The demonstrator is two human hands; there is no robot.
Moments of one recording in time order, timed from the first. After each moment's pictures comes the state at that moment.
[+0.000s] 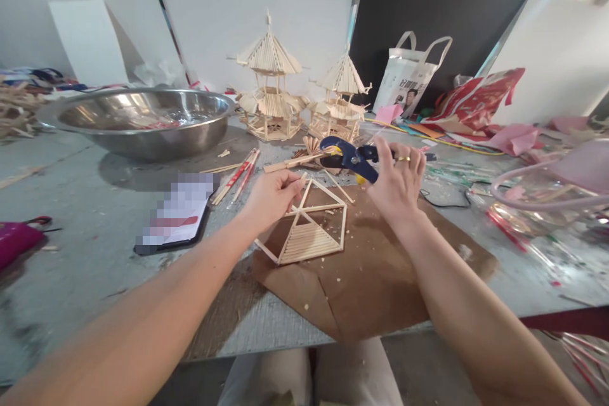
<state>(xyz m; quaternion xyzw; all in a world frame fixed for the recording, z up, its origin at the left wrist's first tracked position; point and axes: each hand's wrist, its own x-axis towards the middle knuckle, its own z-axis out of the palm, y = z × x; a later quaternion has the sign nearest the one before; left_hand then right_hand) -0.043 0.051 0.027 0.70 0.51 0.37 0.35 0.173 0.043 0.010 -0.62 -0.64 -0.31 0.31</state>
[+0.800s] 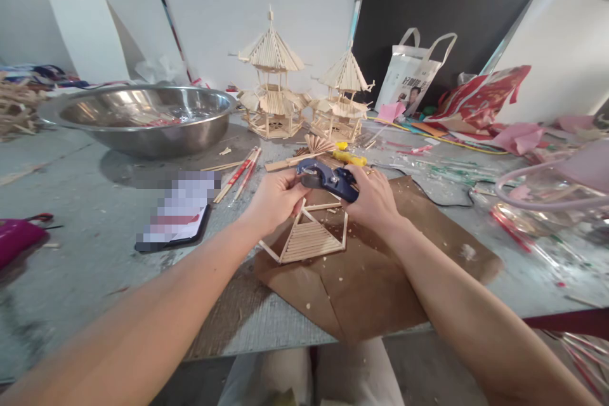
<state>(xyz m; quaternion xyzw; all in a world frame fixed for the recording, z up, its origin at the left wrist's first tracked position) -0.041 0.047 0.024 0.71 0.40 0.41 0.41 0.146 0.034 0.002 -0.59 -0.75 -0.13 0.26</state>
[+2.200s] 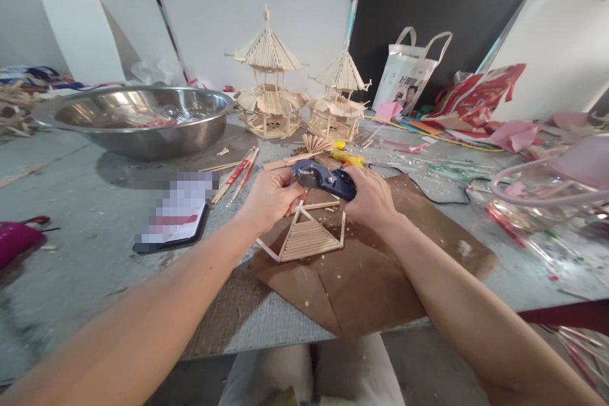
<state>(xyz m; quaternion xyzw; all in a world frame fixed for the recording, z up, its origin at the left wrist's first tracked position) -0.041 0.049 0.023 0.66 0.41 0.43 0.45 0.145 0.034 0.004 -0.60 -0.74 -0.12 0.26</state>
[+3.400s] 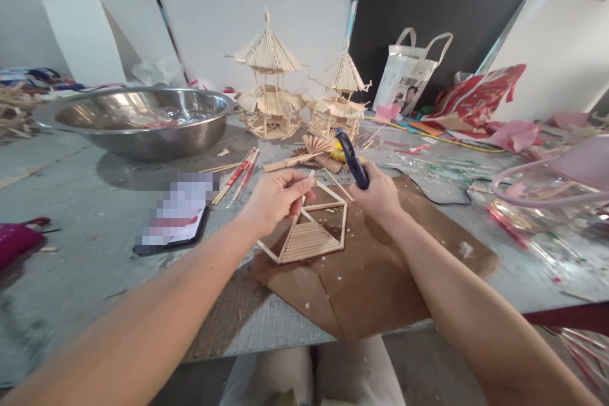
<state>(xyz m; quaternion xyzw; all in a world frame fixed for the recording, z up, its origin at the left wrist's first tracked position) -0.039 0.049 0.024 0.62 0.39 0.43 0.52 0.152 0.040 0.005 -0.70 -0.65 -0.02 0.32</state>
